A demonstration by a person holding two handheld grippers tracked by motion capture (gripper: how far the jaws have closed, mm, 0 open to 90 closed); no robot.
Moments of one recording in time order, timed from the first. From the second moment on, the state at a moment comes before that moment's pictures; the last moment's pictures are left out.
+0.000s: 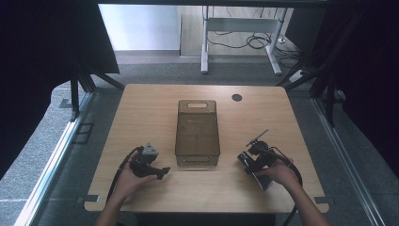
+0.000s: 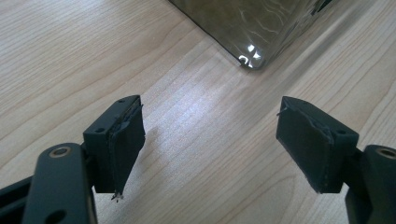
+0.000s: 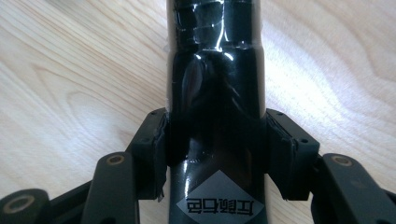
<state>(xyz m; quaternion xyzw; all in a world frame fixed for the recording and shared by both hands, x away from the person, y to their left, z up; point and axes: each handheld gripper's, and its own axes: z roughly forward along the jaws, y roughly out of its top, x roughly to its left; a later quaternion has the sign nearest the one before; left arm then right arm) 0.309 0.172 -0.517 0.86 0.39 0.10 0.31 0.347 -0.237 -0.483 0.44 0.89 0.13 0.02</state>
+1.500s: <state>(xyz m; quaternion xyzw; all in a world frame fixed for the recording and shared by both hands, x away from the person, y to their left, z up) 0.309 0.173 -0.518 0.86 0.39 0.09 0.32 0.363 -0.237 -0.422 0.47 0.86 0.22 0.02</state>
